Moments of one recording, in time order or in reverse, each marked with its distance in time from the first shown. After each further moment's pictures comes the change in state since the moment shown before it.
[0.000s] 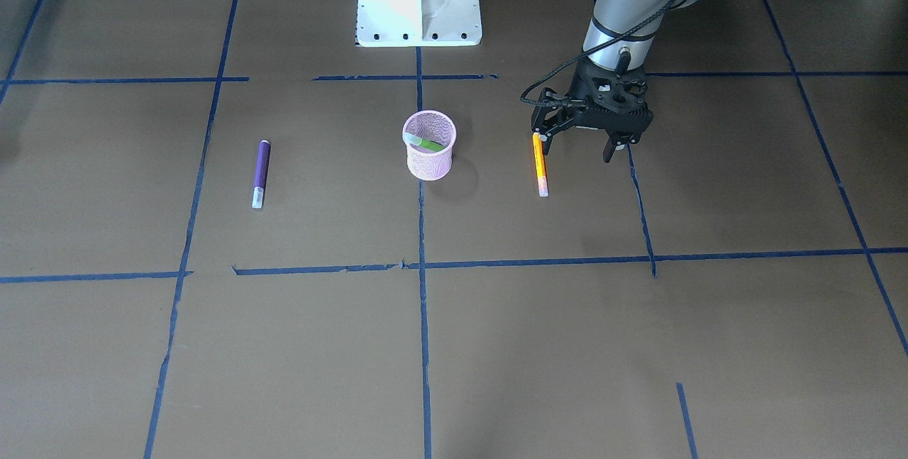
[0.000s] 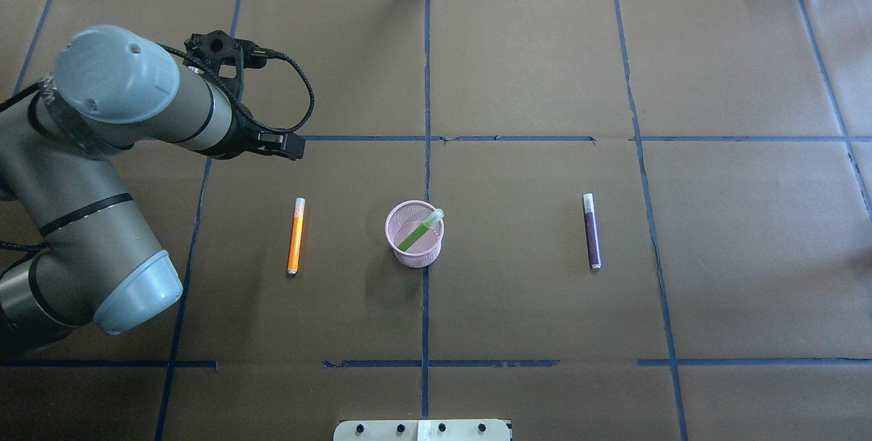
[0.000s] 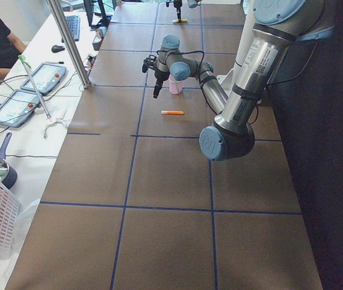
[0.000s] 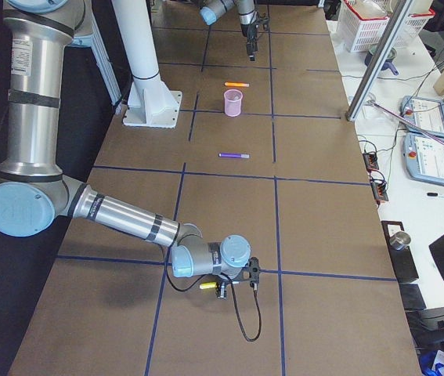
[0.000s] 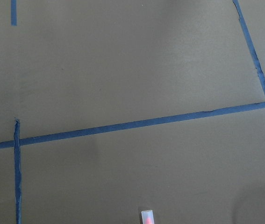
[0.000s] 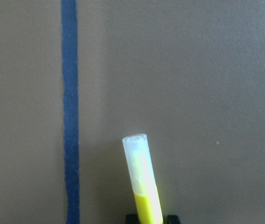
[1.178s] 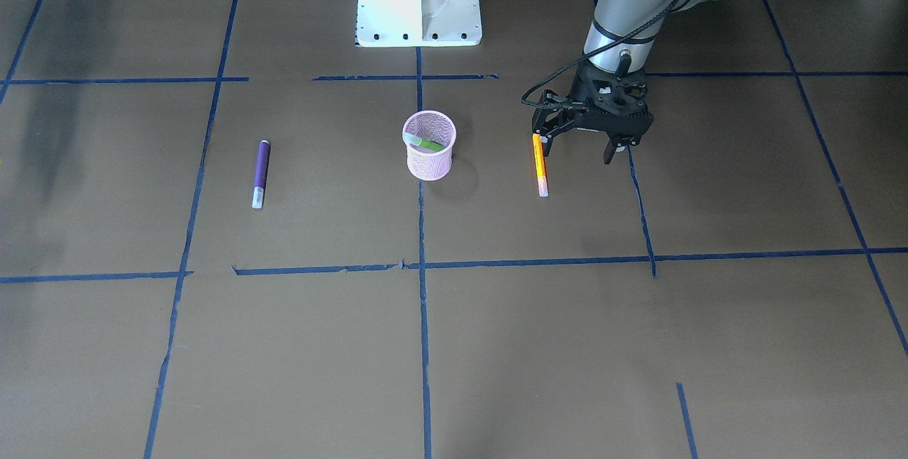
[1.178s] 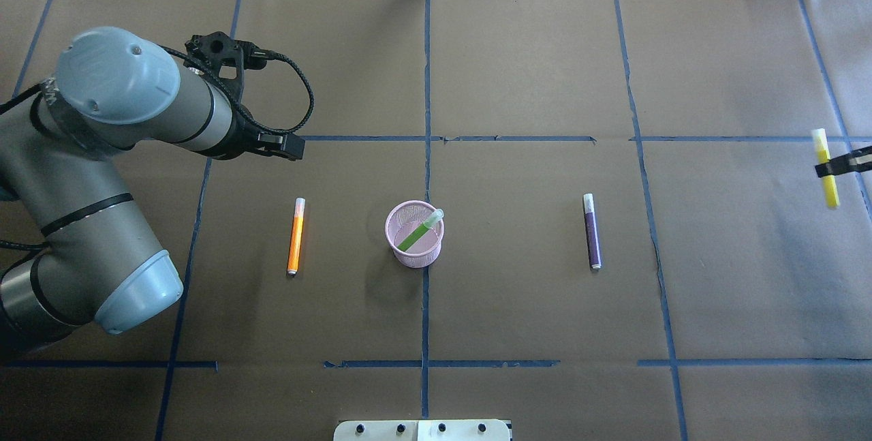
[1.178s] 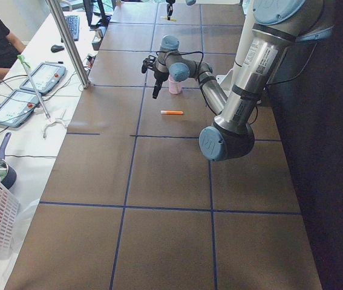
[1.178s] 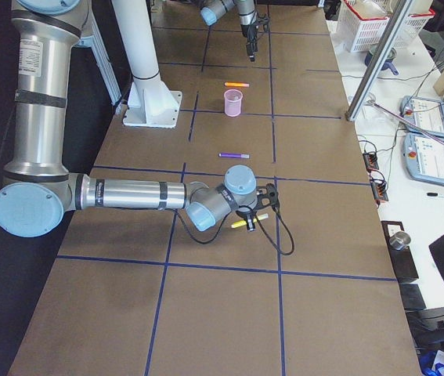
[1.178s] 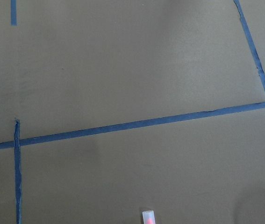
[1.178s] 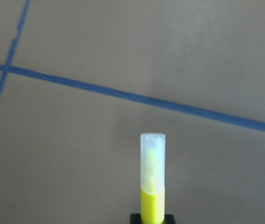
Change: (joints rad) left arm 0.000 0.003 0.007 -0.010 -0.002 0.002; right arm -0.154 0.040 0.360 0.260 -0.060 0.345
